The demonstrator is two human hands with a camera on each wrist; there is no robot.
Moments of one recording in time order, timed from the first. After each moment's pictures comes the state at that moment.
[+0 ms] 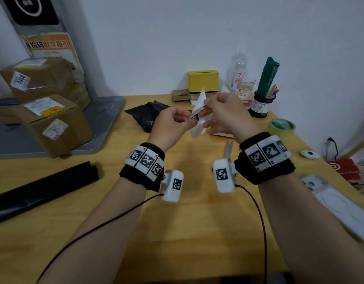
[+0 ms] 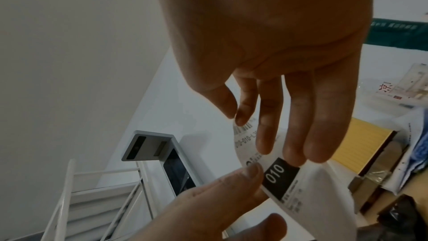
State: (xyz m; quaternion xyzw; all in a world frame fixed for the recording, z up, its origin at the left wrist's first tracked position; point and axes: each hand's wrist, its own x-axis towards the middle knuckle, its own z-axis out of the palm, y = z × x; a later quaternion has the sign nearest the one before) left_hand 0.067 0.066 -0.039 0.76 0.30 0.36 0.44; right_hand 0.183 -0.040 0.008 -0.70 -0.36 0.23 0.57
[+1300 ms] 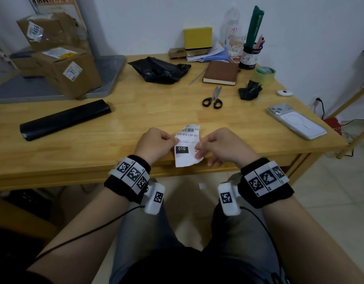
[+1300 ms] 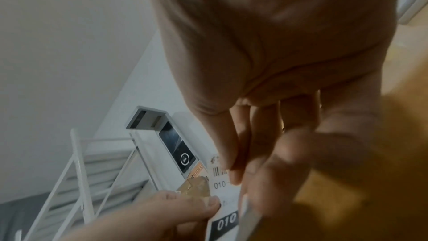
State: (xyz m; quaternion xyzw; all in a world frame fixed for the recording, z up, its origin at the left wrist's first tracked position) left_hand -0.094 -0.103 -0.134 0.81 0.44 0.17 0.36; right_hand 0.058 -0.242 -0.117 -0.76 -0.39 0.37 0.37
